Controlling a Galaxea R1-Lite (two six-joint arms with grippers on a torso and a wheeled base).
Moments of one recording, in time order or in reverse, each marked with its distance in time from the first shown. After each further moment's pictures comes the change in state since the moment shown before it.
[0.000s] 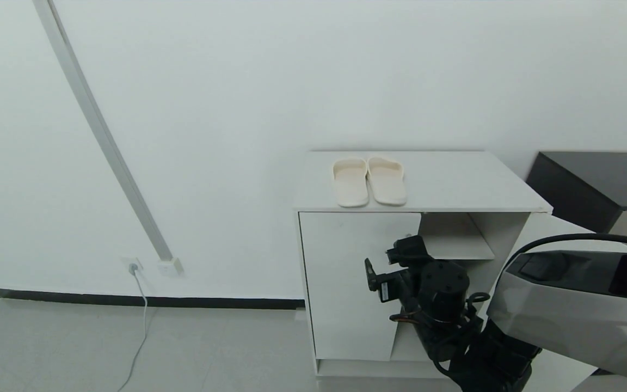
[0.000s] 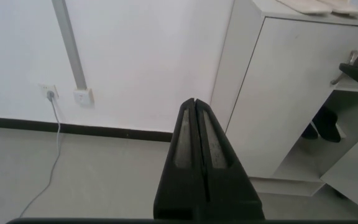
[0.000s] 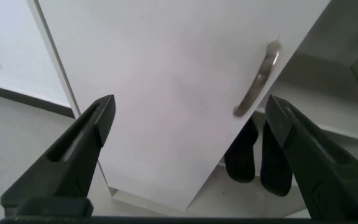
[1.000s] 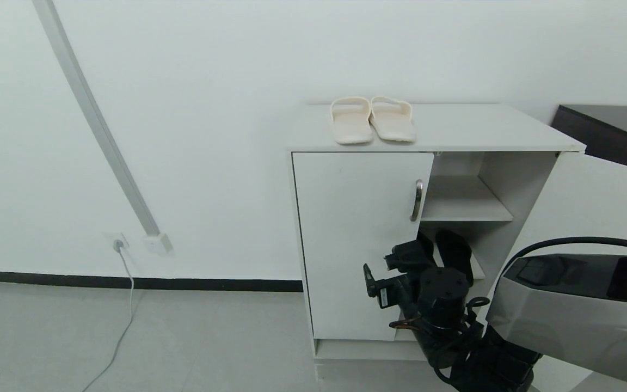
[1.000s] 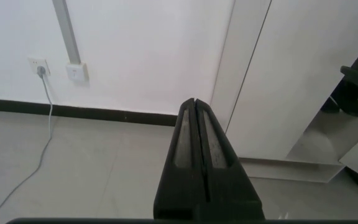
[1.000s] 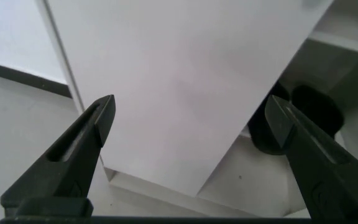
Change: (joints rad) left arm 0.000 0.000 0.000 0.000 0.000 -0.001; right arm 0.010 0.001 0.026 -0.008 0.000 0.003
